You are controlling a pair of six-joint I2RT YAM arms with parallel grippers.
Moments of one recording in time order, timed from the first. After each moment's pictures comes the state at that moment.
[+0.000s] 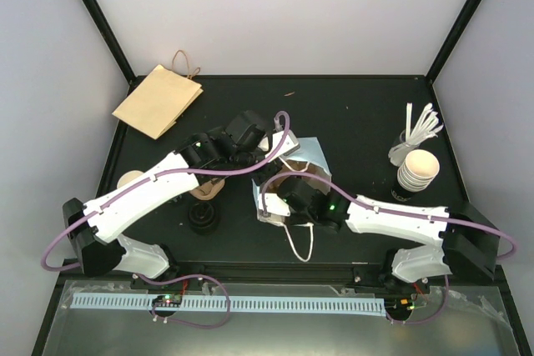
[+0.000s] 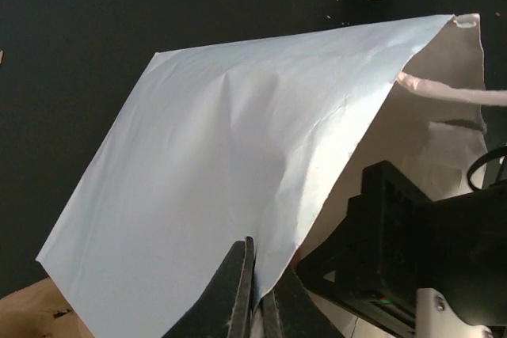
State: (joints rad) left arm -0.90 1.38 1.40 -0.82 0.07 0.13; right arm 1.12 1.32 0.79 -0.33 0.26 -0.63
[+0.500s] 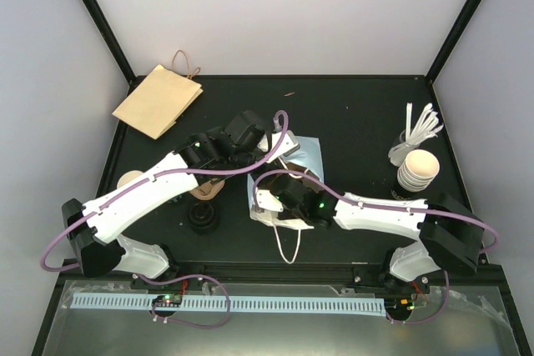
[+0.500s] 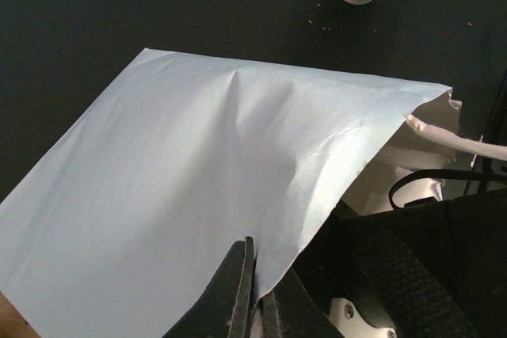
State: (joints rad) left arm -0.90 1.37 1.40 -0.82 0.12 0.10; right arm 1.11 1.44 0.80 -0.20 0.31 -0.68
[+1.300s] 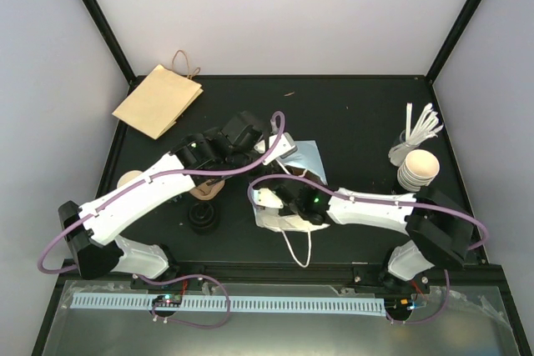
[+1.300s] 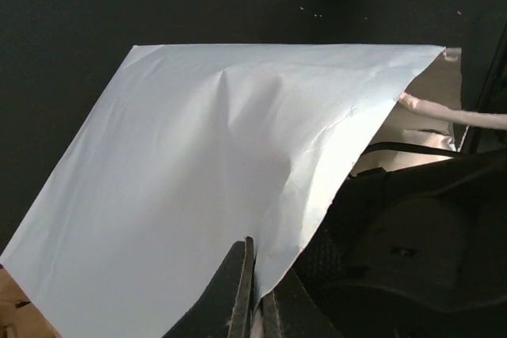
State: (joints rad) left arm -0.90 1.35 1.40 -0.87 0.15 0.09; right arm 1.07 1.50 0.82 -0.18 0.34 -0.78
